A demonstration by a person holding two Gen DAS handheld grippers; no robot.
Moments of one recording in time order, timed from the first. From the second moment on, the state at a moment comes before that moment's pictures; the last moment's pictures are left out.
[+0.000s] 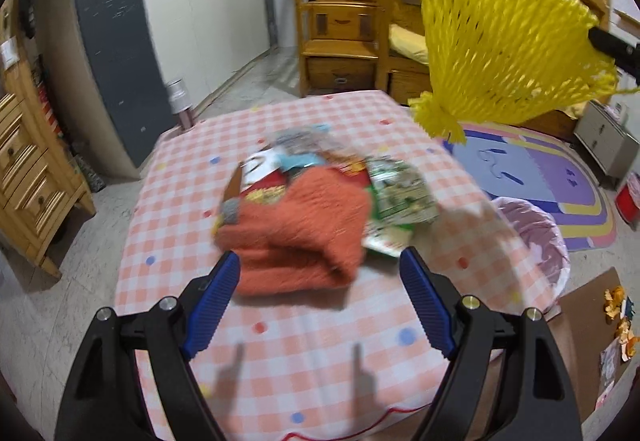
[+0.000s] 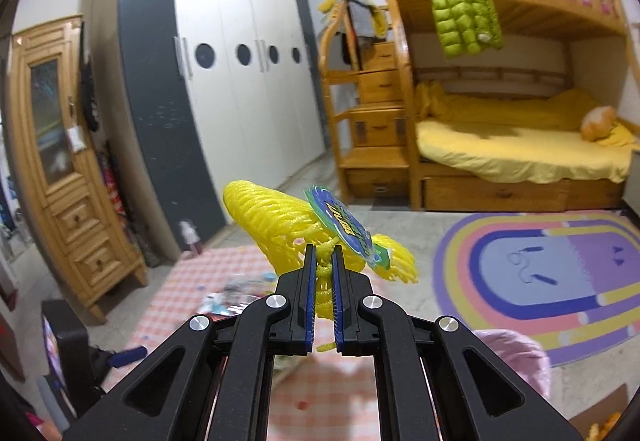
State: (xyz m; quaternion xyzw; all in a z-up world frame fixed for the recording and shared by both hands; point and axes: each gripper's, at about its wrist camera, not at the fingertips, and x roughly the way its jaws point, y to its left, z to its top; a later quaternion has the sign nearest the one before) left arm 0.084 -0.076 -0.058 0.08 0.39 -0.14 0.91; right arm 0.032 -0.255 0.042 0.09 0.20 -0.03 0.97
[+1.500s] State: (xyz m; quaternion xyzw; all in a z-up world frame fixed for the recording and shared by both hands) left arm 0.069 -0.253 -0.058 0.13 0.38 -0.30 0.86; right arm -0.064 -0.371 -0.022 0.13 0.26 -0.20 0.94
